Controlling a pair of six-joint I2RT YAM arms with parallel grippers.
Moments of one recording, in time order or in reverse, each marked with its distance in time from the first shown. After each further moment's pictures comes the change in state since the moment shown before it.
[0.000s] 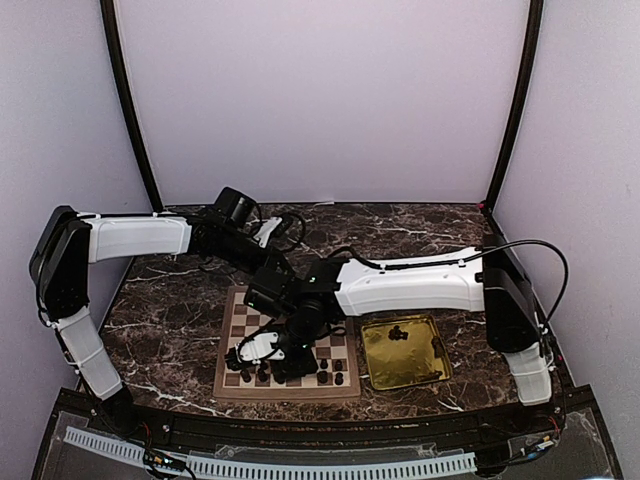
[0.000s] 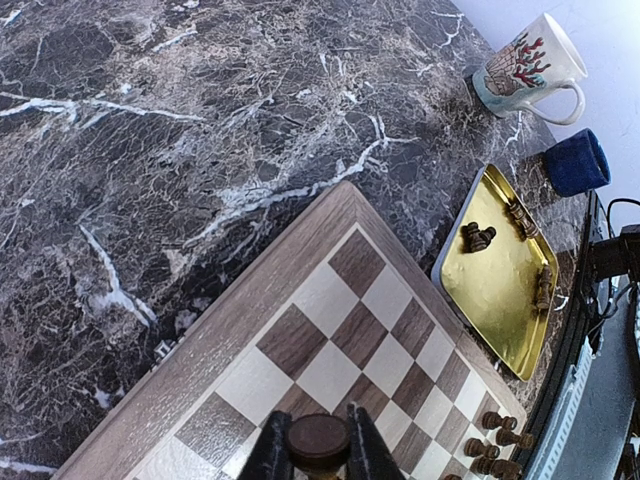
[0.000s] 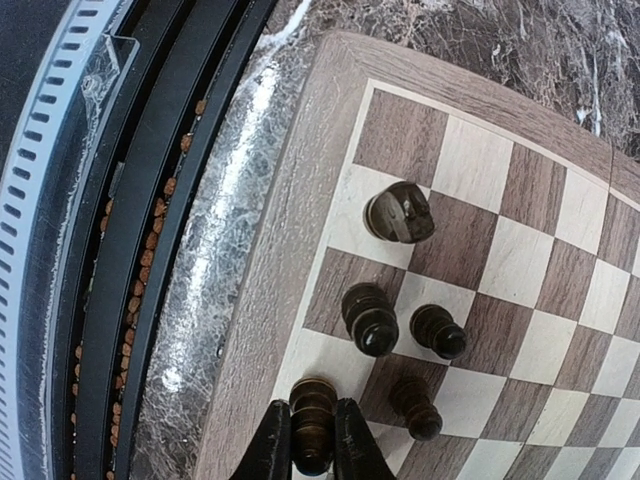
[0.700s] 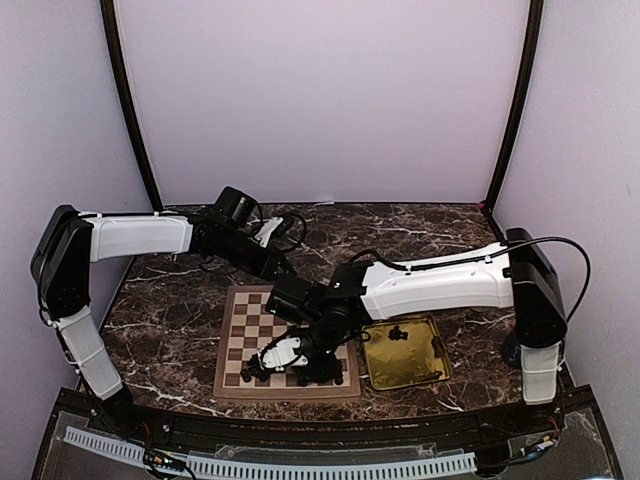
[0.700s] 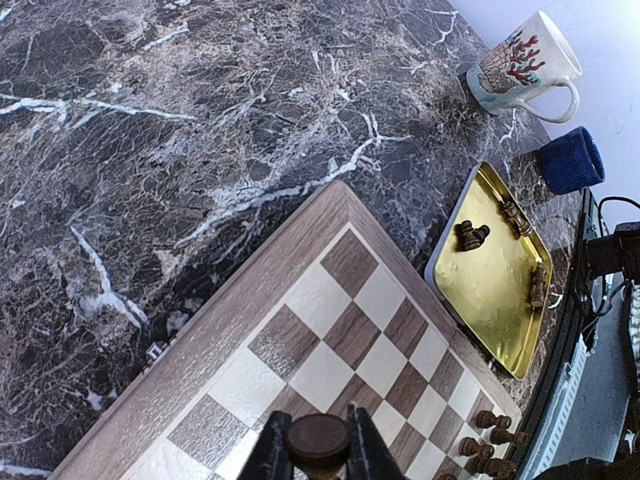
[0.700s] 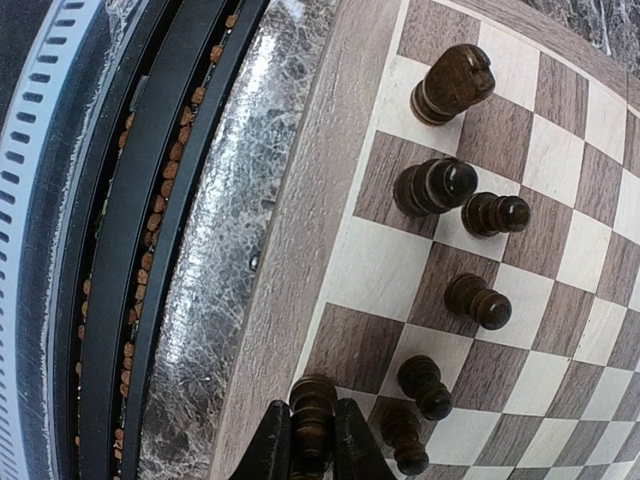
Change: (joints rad) left arm 0.000 0.010 0.013 -0.012 0.018 0.000; right arm 0.000 -0.143 -0.218 0.048 0.056 -0.002
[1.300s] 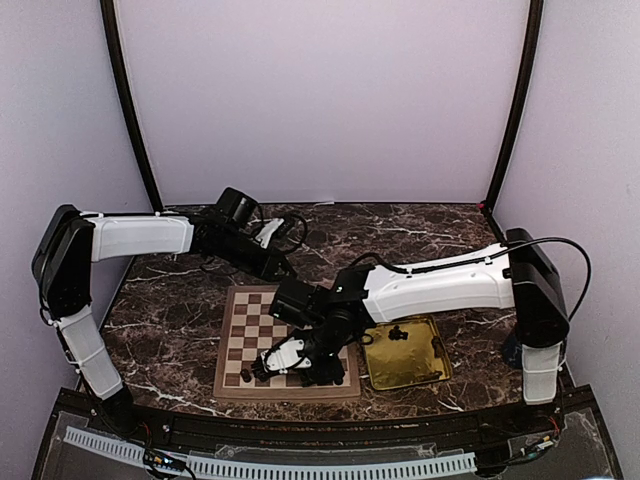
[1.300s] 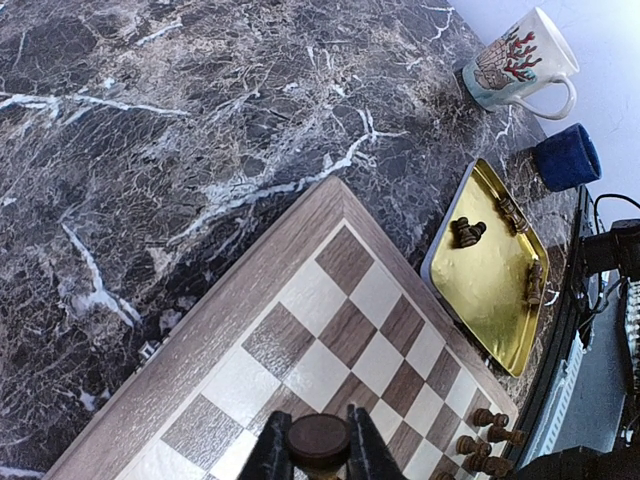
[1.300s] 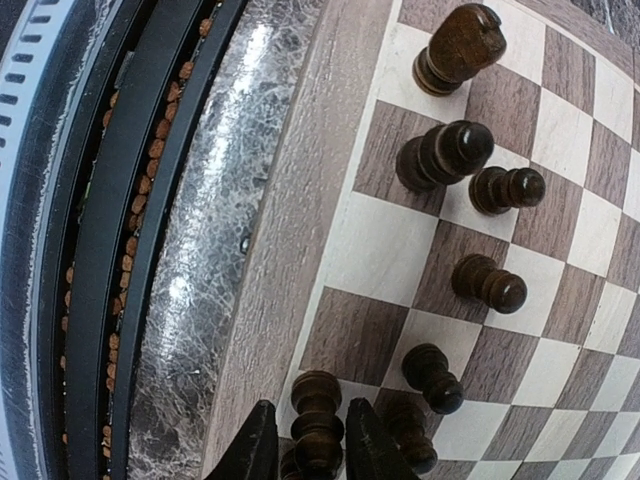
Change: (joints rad) left arm 0.000 0.006 0.000 -0.001 0.015 0.000; right arm 0.000 -0.010 -0.040 0.025 0.029 -0.003
